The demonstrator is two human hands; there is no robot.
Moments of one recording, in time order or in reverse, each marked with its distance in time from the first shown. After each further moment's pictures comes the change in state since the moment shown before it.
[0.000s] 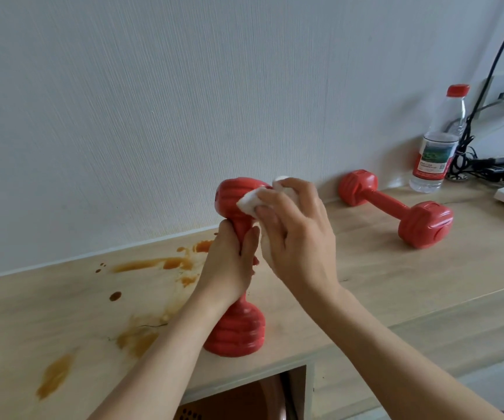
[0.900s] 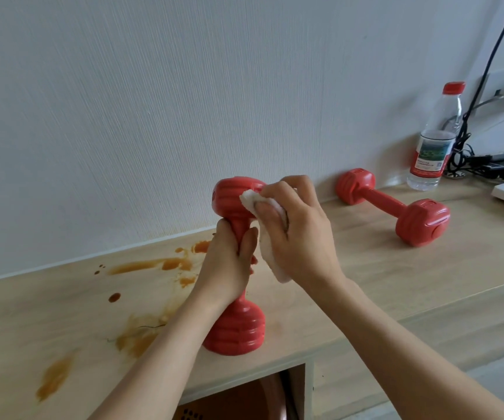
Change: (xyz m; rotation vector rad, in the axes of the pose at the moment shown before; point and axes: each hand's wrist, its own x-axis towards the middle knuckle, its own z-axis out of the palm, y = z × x) left_hand 0.000 0.002 0.000 0.001 -0.010 0.021; right_hand 0.009 -0.002 -0.009 0.139 -0.132 0.095
